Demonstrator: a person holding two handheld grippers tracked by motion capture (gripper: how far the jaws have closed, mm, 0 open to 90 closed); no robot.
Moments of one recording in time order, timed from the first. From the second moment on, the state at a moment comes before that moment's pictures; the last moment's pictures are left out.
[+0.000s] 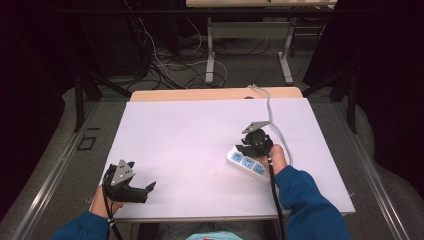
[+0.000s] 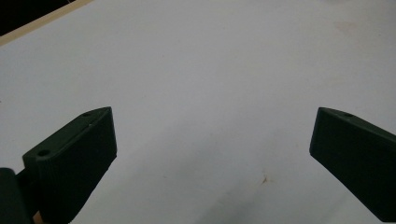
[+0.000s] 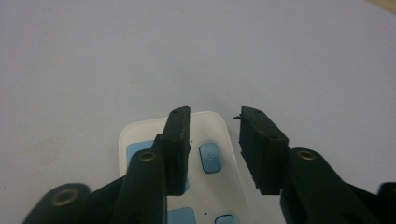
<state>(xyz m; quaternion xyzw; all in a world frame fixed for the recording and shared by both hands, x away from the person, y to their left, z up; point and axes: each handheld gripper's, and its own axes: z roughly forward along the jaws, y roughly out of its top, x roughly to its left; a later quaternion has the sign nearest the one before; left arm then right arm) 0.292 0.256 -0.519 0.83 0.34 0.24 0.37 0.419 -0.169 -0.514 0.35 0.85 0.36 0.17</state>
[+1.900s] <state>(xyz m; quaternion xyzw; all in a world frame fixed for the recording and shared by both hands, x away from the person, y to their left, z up) 0.292 0.257 -0.519 0.83 0.35 0.24 0.37 0.335 -0.240 -0.493 0.36 0.82 0.41 0.19</state>
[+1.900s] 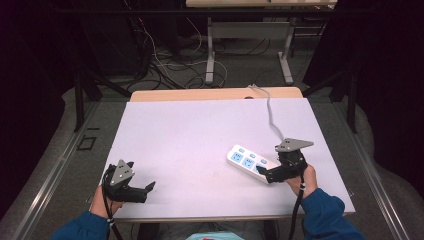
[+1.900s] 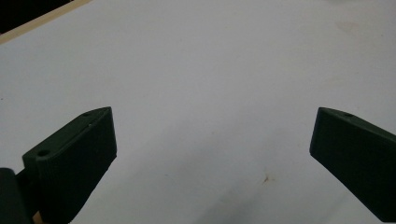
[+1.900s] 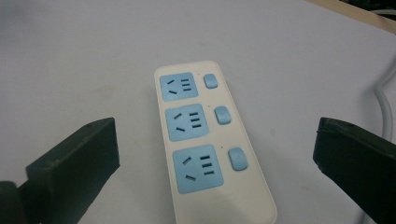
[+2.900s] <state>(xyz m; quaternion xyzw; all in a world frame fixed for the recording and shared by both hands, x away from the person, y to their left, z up) 0.292 0.257 -0.519 0.83 0.34 0.24 0.37 0.314 -0.270 -0.506 0.38 0.81 0.39 0.21</state>
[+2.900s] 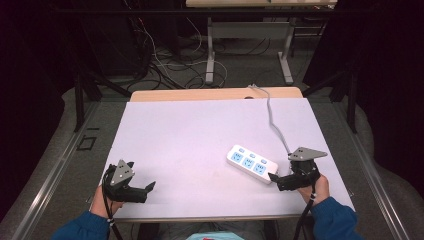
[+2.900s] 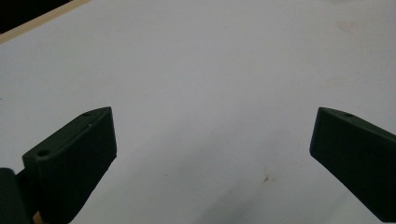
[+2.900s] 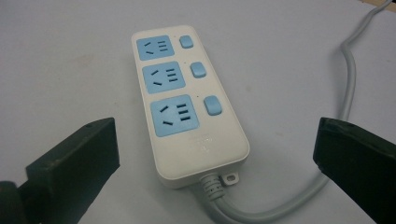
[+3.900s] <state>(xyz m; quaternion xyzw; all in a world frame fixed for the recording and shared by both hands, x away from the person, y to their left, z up) 0.292 0.256 -0.521 0.83 0.35 0.24 0.37 0.298 -0.281 -0.511 0.39 0.80 0.40 0.22</state>
